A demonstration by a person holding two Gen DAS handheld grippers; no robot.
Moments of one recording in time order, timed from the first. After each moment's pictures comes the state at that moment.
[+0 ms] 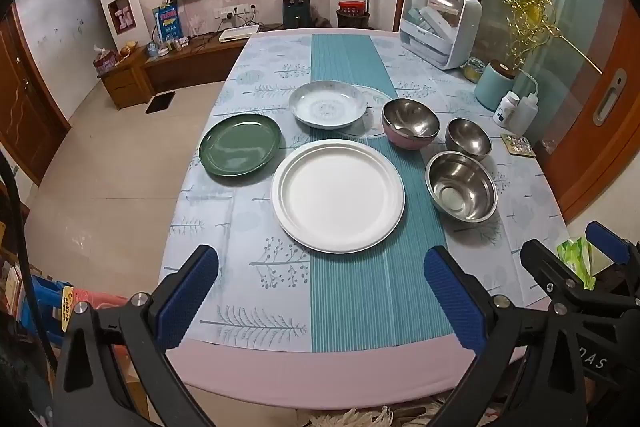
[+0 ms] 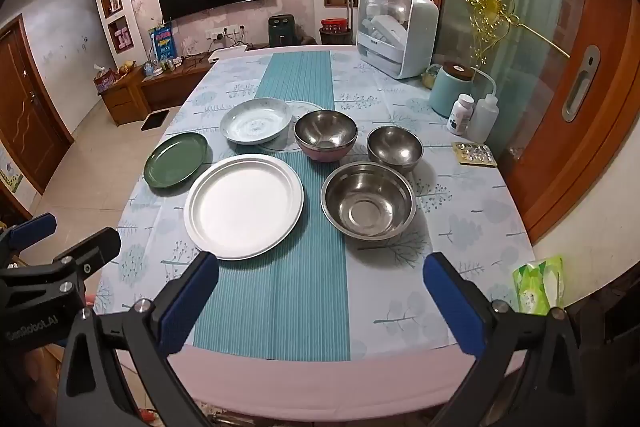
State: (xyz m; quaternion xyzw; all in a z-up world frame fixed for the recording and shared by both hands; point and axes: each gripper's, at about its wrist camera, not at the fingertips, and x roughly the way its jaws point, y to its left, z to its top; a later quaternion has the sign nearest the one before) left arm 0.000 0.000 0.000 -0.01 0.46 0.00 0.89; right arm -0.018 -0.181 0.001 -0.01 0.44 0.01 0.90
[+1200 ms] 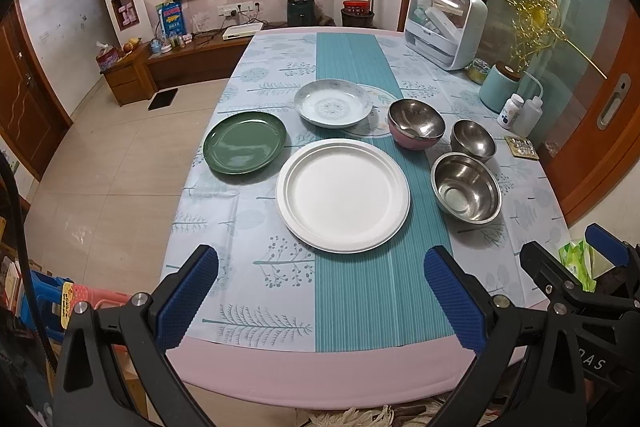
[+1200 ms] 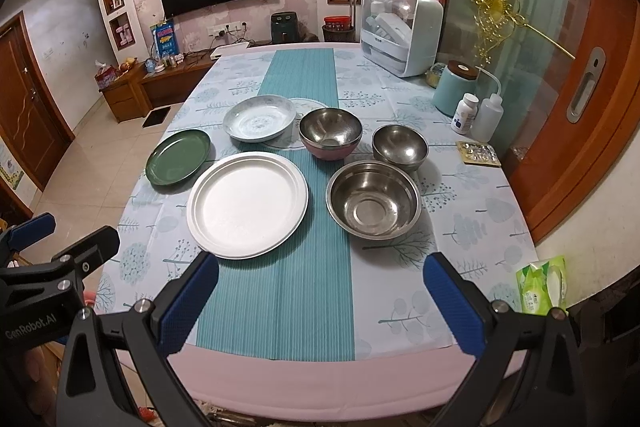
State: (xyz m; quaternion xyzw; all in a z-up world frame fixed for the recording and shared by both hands) left arm 0.000 0.000 0.000 -0.01 0.46 0.00 0.89; right arm -0.016 -0.174 -0.004 -0.01 0.44 0.01 0.90
